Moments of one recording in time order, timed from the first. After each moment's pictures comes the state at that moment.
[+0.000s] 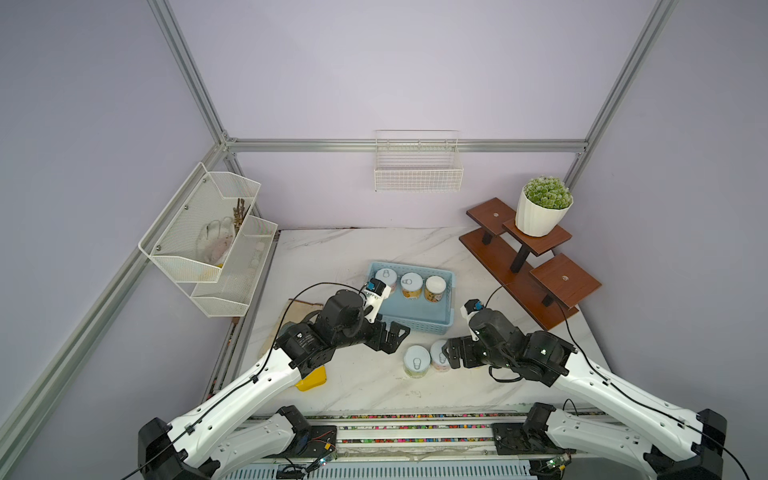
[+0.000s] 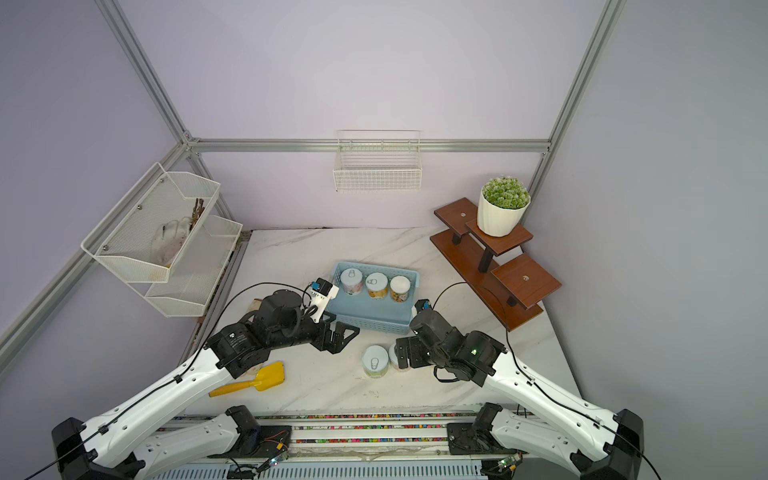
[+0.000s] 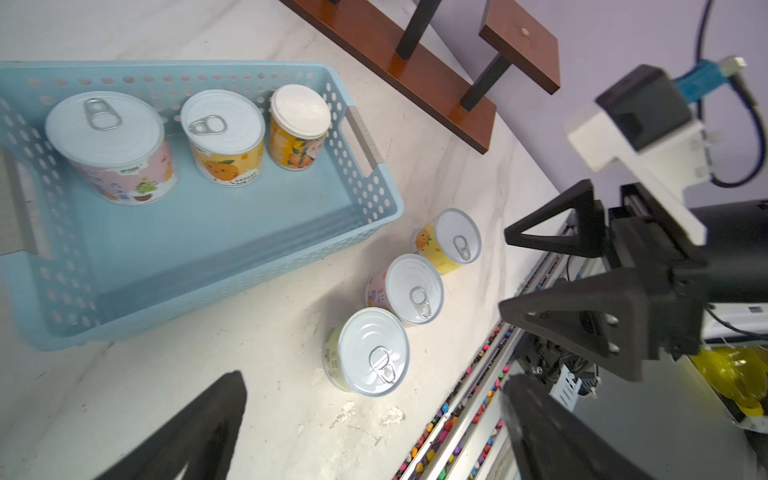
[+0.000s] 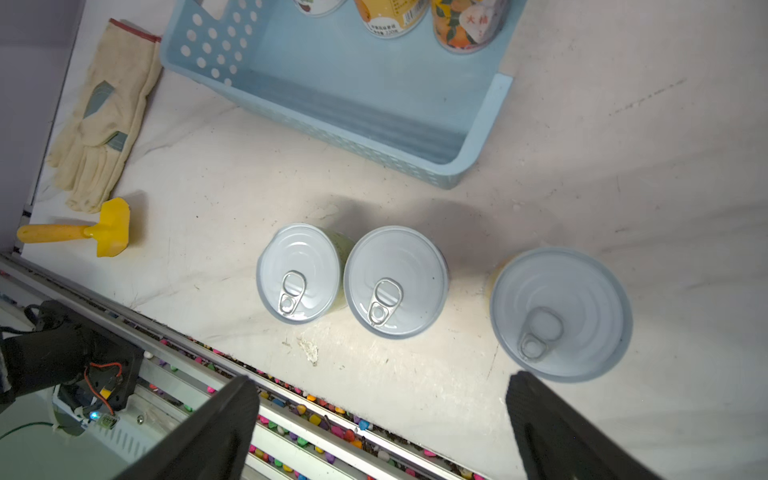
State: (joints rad) left arm -0.75 1.00 0.91 -0.50 0.20 -0.37; right arm 0.85 0.97 0.88 -0.87 0.11 0.68
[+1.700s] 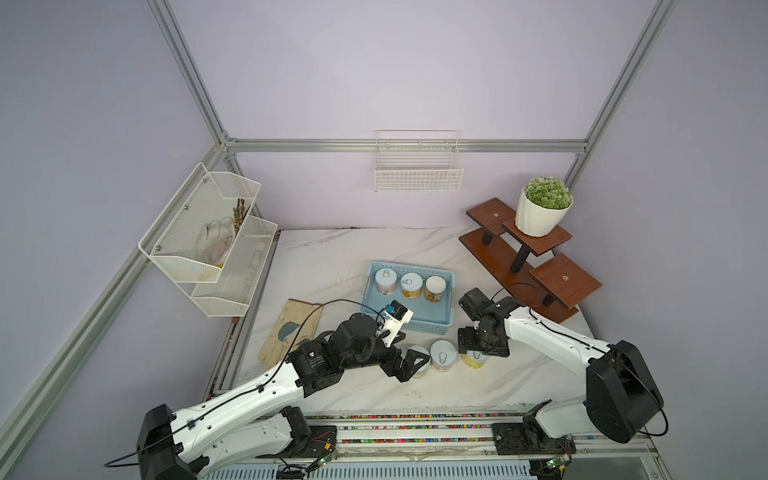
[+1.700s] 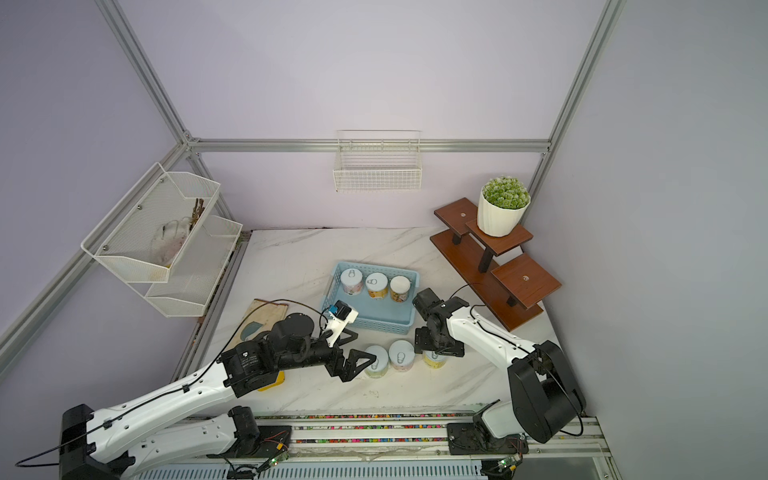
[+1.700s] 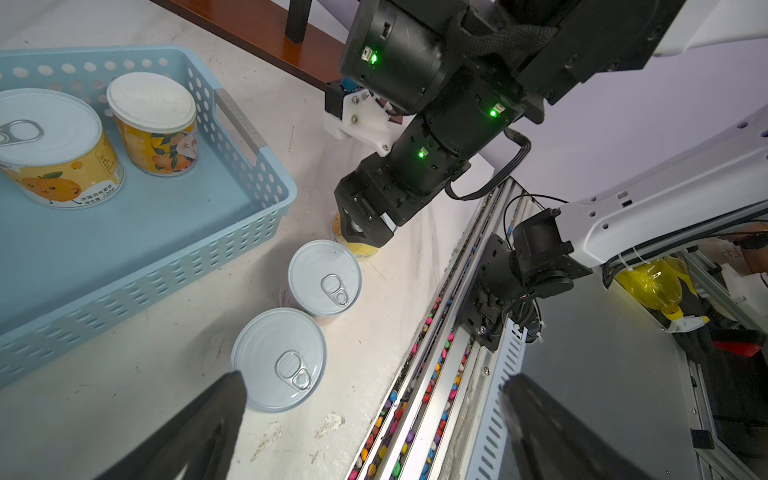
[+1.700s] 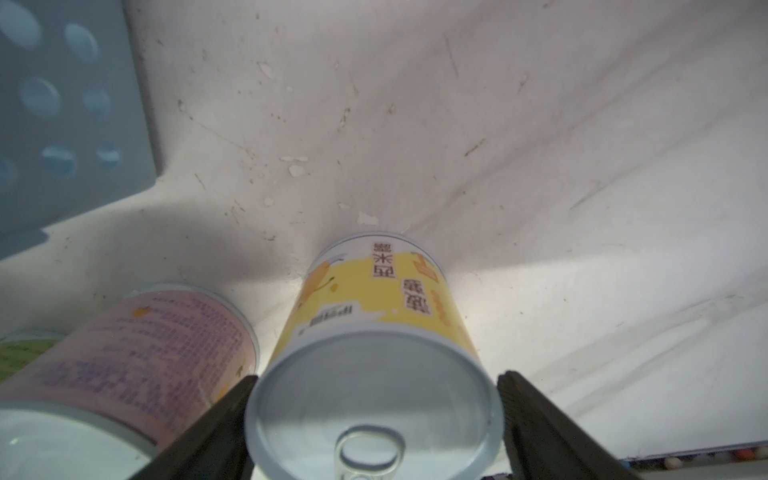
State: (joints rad) left arm -0.95 0.97 0.79 -0.31 0.20 -0.37; right arm 0.50 1.43 0.91 -0.95 0.07 0.63
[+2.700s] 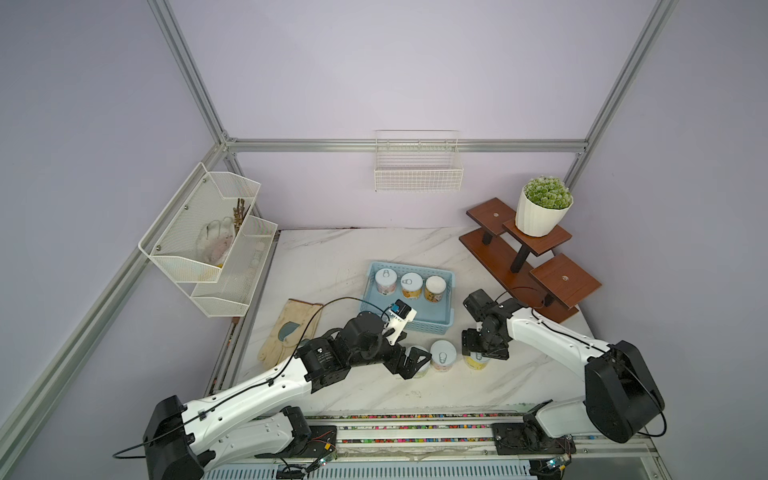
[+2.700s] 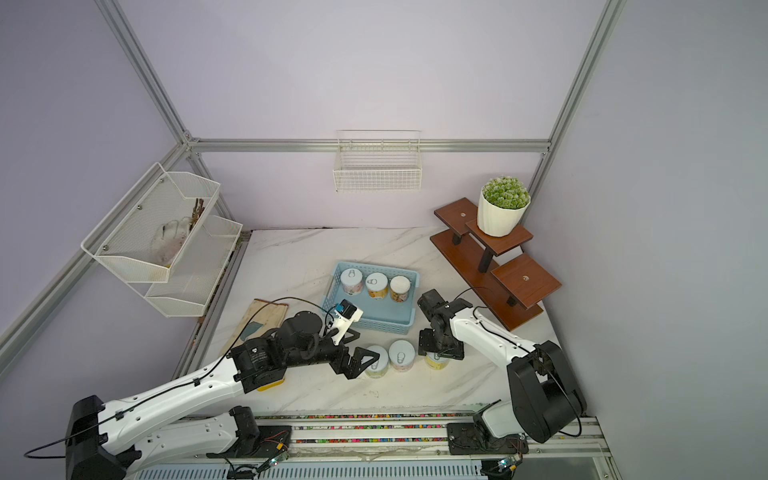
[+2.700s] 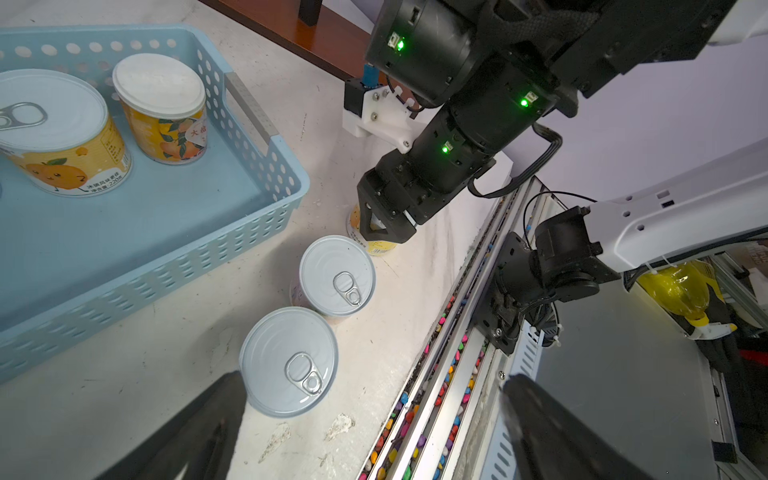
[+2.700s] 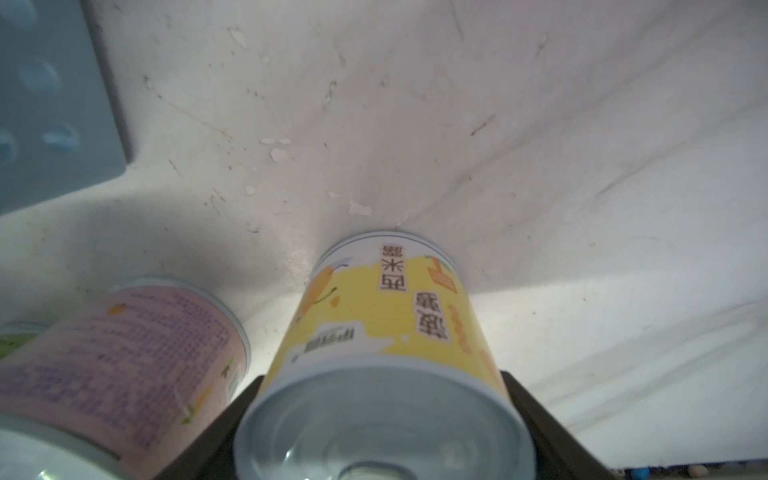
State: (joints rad) left arm -0.95 1.03 0.80 -0.30 0.17 -0.38; right arm 0.46 1.42 0.88 -0.95 0.02 0.61
